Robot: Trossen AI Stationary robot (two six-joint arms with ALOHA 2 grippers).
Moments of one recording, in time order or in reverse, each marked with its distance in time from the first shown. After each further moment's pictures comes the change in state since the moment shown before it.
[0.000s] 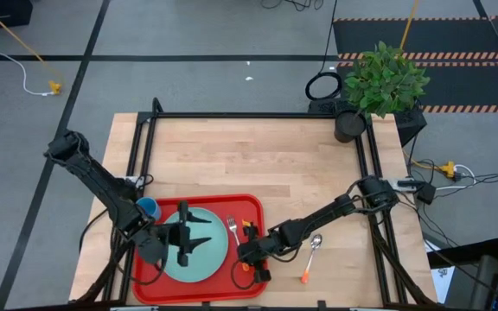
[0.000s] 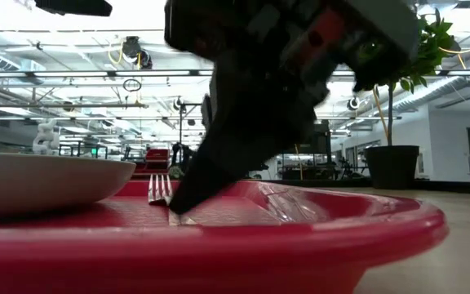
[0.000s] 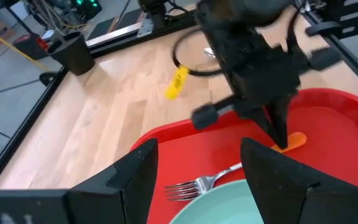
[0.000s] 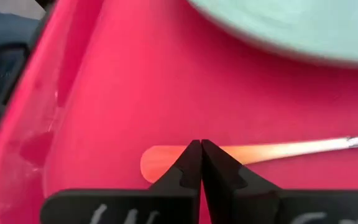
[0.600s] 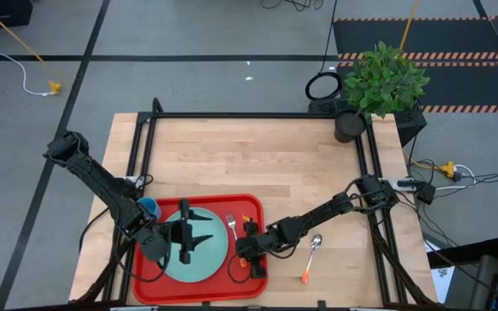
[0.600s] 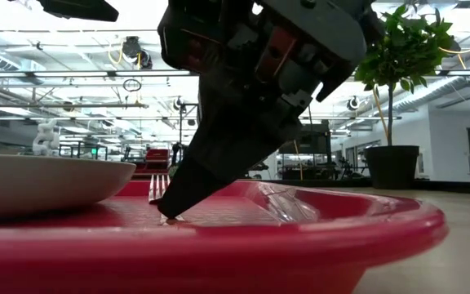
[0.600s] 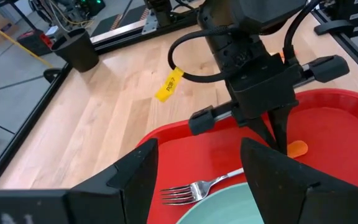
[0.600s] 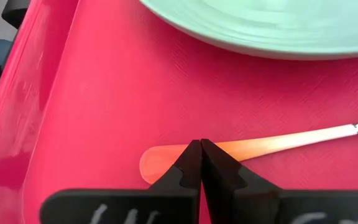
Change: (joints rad) left arm 0.031 0.000 0.000 0.000 0.008 0.002; right arm -0.026 0.016 0.000 0.005 0.009 0.078
